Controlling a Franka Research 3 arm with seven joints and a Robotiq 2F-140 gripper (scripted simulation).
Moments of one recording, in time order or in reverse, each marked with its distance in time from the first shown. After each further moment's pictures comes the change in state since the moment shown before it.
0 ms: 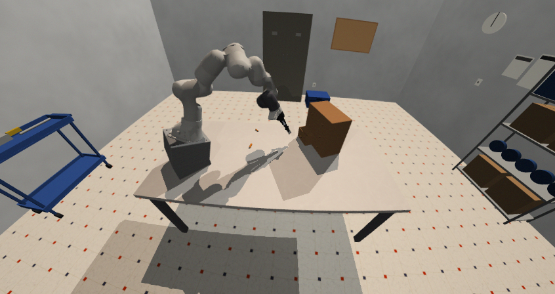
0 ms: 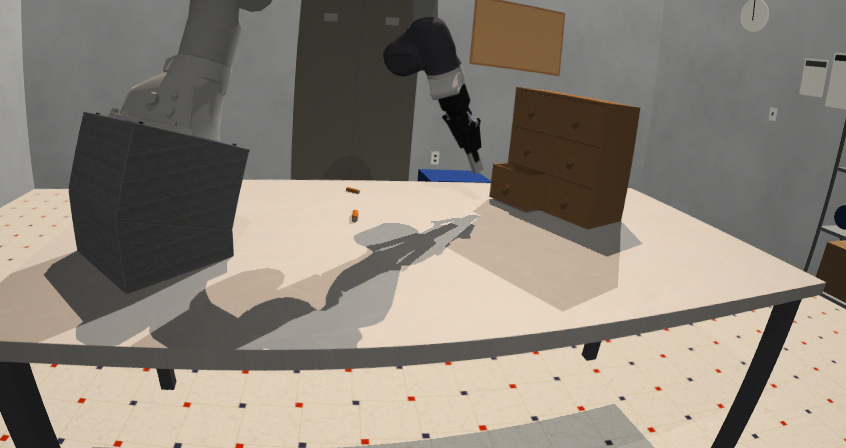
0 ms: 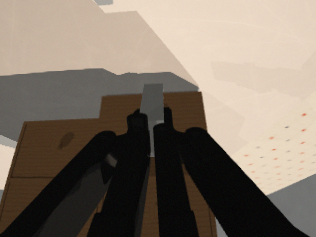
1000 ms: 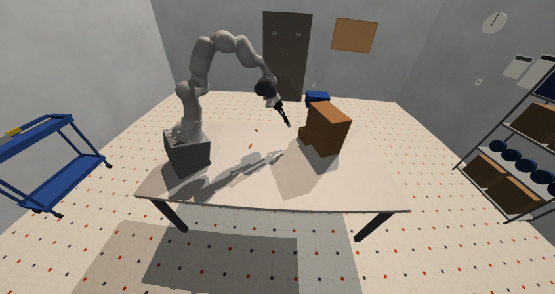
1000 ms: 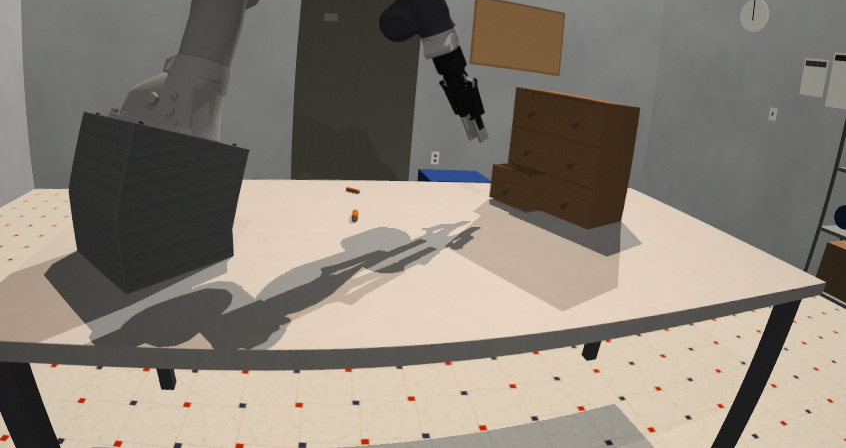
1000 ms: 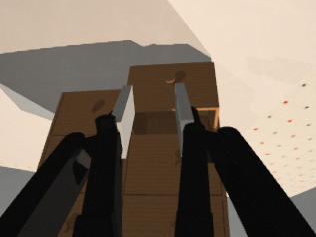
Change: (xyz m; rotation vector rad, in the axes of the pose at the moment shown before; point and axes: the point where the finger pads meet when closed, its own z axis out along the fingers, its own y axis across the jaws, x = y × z) arm -0.026 -0.009 -0.087 0.090 0.017 0.028
